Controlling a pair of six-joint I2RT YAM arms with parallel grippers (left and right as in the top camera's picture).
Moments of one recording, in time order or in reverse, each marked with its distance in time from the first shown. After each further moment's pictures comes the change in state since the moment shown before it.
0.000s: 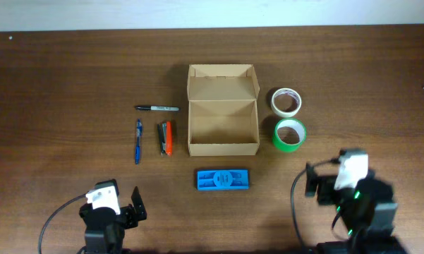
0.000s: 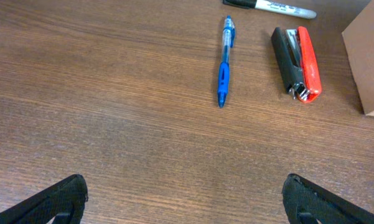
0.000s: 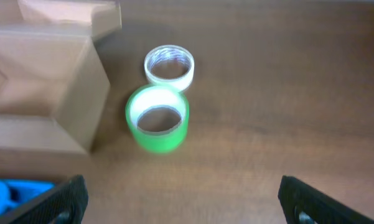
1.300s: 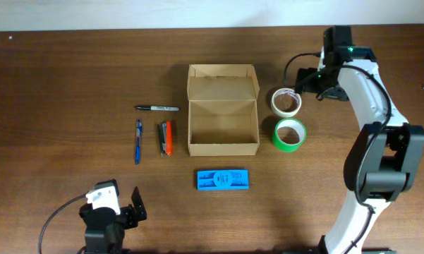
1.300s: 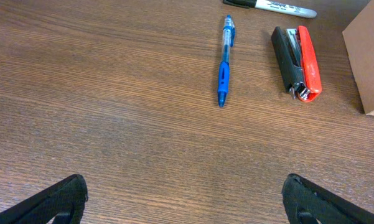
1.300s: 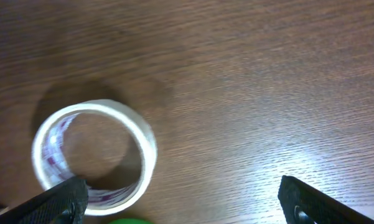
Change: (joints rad) left arm 0.000 0.000 -0.001 0.000 0.000 0.000; right arm -0.086 1.617 1.110 -0.204 0.021 0.185
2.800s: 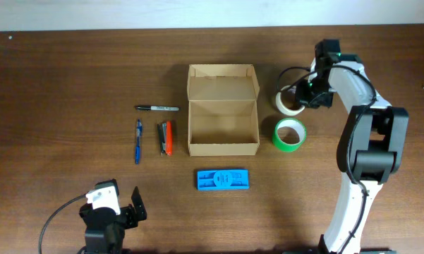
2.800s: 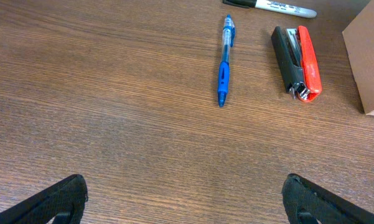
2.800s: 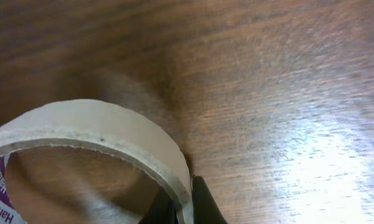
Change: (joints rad) left arm 0.000 0.000 0.000 0.000 0.000 0.000; right arm -0.008 0.178 0.042 -0.011 -0.133 0.033
